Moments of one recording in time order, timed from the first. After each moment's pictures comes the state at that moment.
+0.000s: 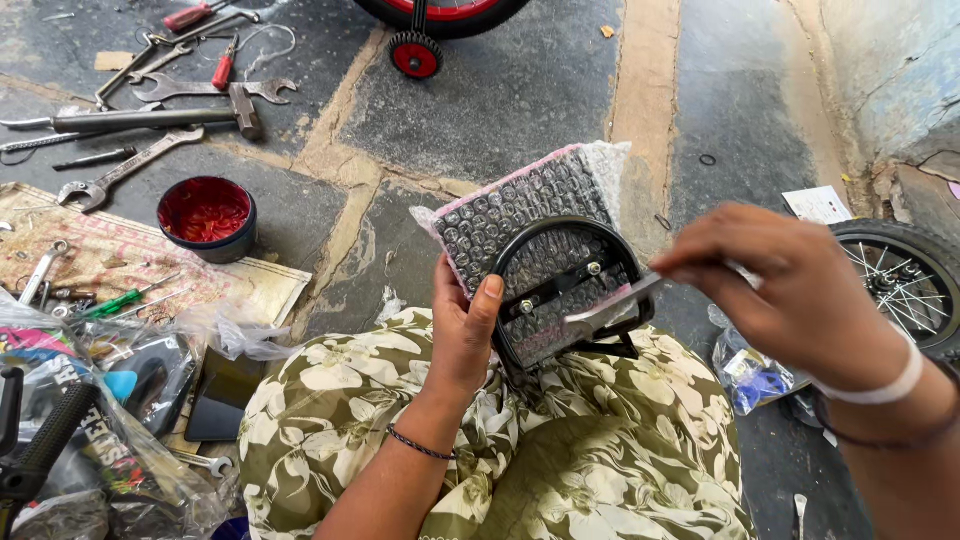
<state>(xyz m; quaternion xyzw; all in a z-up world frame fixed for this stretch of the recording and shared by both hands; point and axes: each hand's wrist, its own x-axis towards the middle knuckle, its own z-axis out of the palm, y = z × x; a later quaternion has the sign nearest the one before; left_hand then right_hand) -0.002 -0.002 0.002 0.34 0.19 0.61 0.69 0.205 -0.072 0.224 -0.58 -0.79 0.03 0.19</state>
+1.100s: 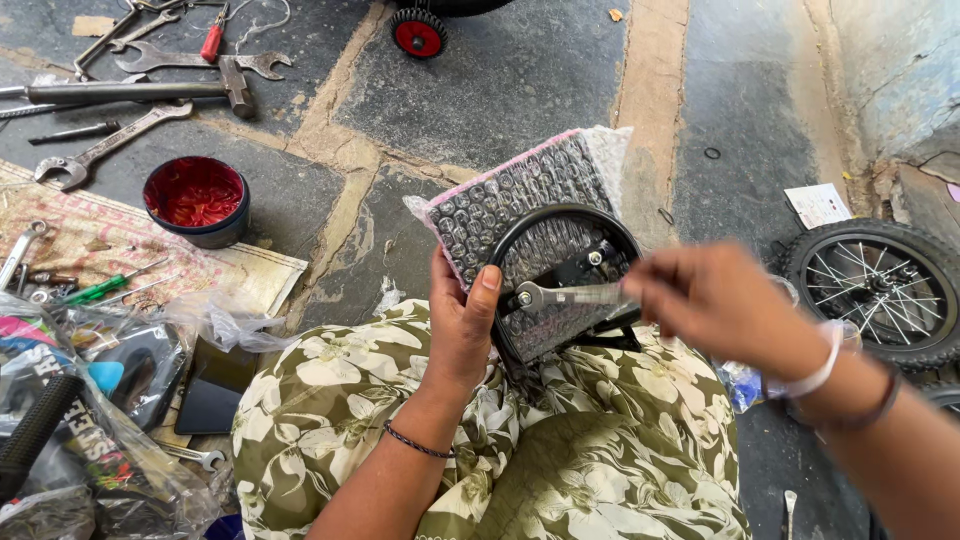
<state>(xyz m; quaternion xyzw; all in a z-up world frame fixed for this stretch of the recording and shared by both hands) -0.007 0.004 0.001 0.31 0.20 0.62 0.69 0.184 -0.042 0.184 -0.74 -0.62 0.25 0.05</state>
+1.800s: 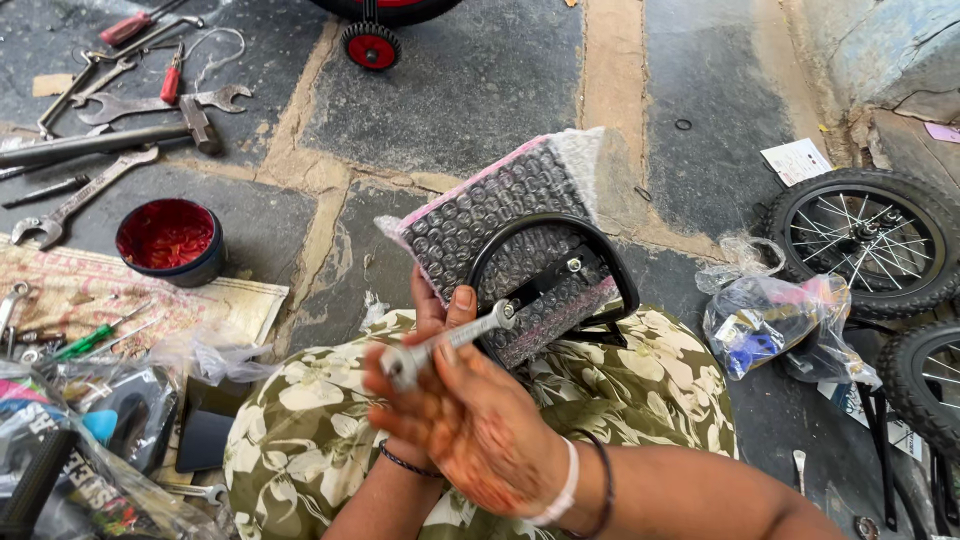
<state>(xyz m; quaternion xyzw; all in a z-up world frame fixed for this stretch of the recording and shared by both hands) 0.002 -0.021 -0.019 0.25 0.18 0.63 0.72 0.026 -0.100 0.088 -0.20 -0.08 0.77 0.60</state>
